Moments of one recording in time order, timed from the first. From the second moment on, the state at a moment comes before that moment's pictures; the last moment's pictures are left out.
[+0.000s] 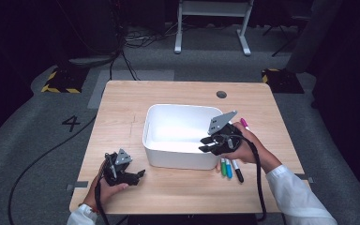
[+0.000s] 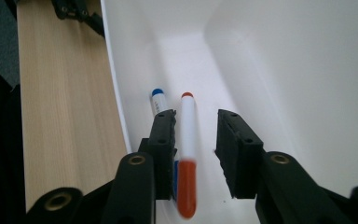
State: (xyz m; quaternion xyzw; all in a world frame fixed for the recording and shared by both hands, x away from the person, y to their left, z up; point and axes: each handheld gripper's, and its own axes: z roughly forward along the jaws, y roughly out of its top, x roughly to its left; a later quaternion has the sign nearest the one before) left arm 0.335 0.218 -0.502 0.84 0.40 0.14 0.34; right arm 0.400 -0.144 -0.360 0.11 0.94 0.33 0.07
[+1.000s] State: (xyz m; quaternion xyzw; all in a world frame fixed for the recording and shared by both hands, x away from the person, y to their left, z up) left arm 0.334 0.218 -0.503 0.84 0.40 0.14 0.34; right arm 0.458 -0.293 -0.403 0.37 0.84 0.34 0.23
